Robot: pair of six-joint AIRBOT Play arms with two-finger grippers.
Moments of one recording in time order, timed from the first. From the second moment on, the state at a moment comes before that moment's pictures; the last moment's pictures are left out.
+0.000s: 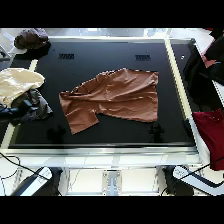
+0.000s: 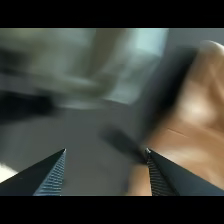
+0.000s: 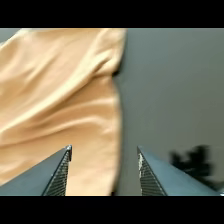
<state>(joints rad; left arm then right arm) 0.59 -1.05 0.80 0.99 -1.03 -1.45 -0.54 -1.19 1.48 -0.95 1.35 1.25</state>
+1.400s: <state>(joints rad) 0.34 -1.50 0.86 0.59 -0.88 -0.89 -0.35 -1.18 1.36 -0.75 1.33 1.17</state>
